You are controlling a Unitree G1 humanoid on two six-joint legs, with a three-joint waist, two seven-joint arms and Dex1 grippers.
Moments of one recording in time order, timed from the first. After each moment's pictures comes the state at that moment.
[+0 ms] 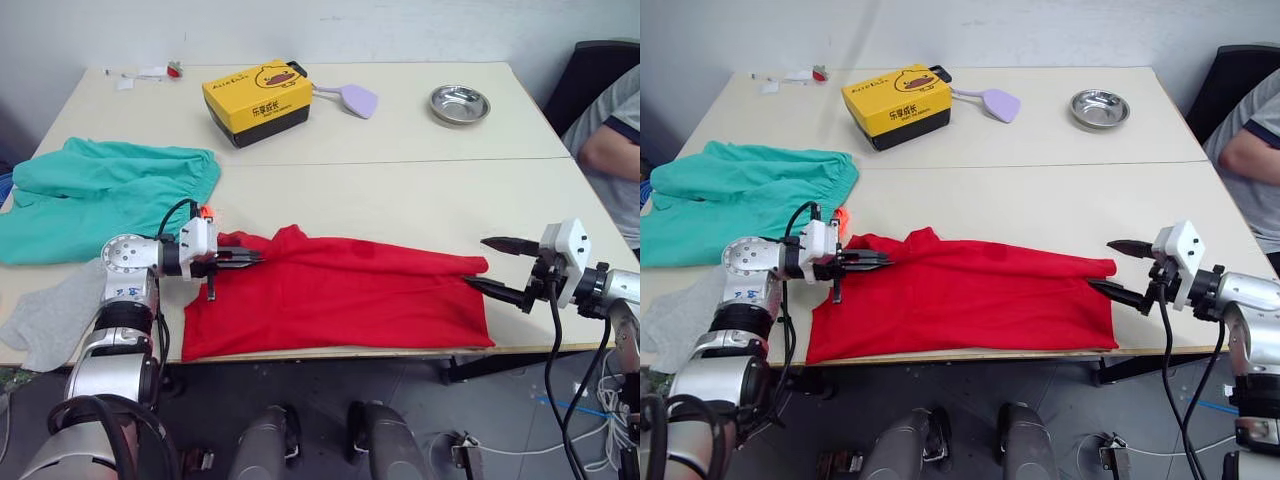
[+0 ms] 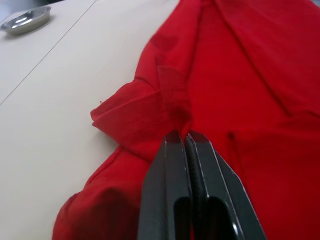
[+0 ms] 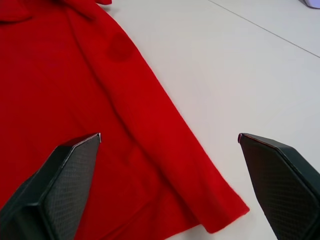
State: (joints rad) left arm -0.73 0.56 0.13 0.91 -0.15 -0.57 -1.50; right arm -0.28 -0.83 -0.24 0.26 0.39 0.10 1.24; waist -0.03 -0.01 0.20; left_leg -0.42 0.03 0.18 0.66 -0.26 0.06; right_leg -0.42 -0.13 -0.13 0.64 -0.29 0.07
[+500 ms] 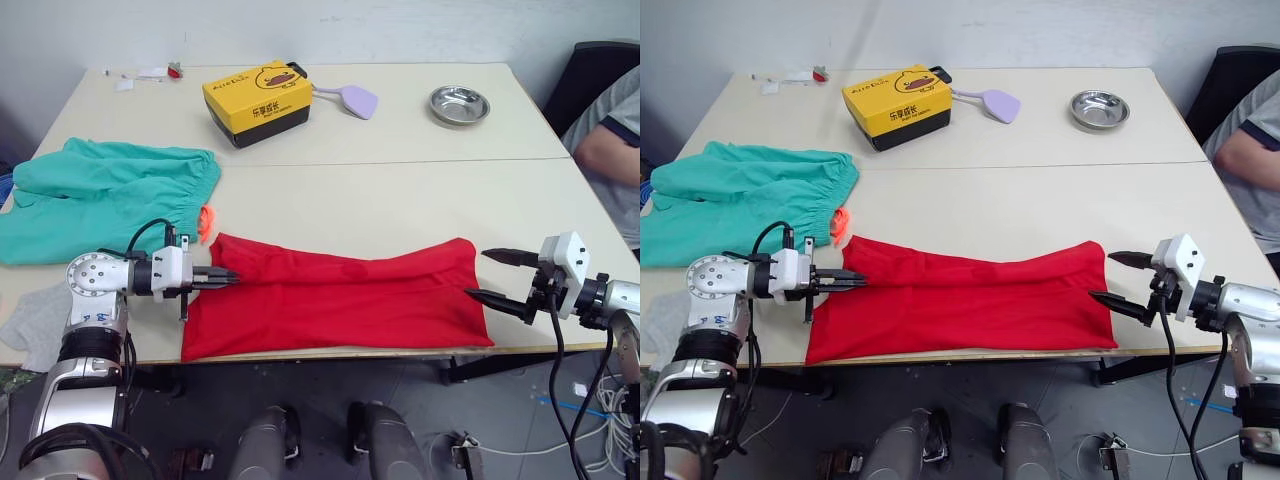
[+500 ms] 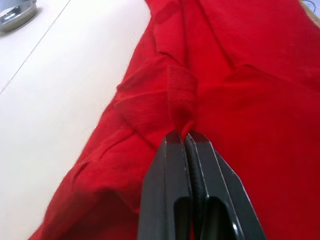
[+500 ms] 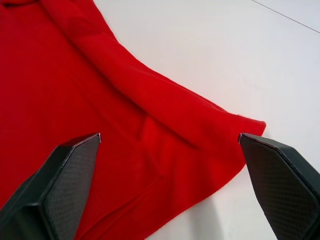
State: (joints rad) left arm -0.57 0.65 0.09 0.75 -0.23 -0.62 -1.50; right arm -0.25 -0.83 -0.24 0.27 0.38 0.06 1.25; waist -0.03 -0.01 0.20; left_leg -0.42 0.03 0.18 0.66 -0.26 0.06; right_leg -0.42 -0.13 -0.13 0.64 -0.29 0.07
